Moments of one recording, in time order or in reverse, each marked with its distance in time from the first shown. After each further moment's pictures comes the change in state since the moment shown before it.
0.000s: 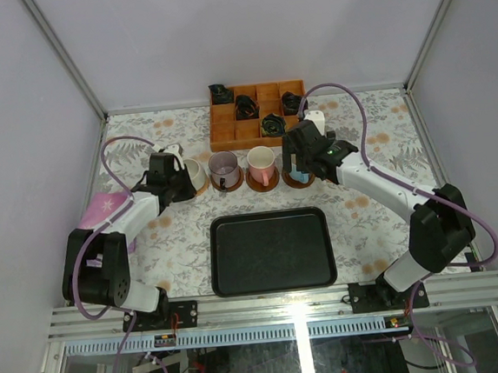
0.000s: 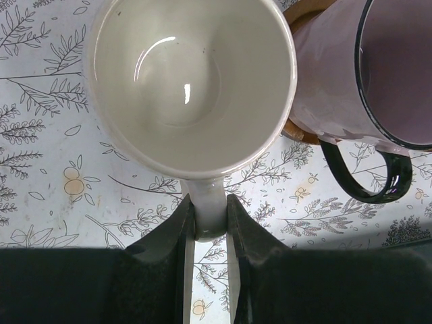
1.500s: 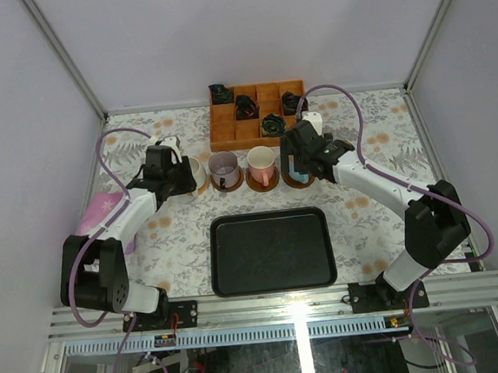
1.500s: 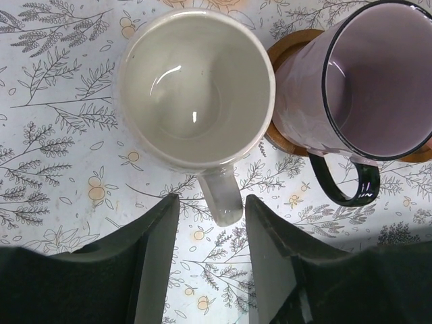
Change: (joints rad) left arm 0.000 -0.032 0.070 -0.064 -0.035 0.027; right arm 0.000 0.039 0.010 0.000 -0.025 0.020
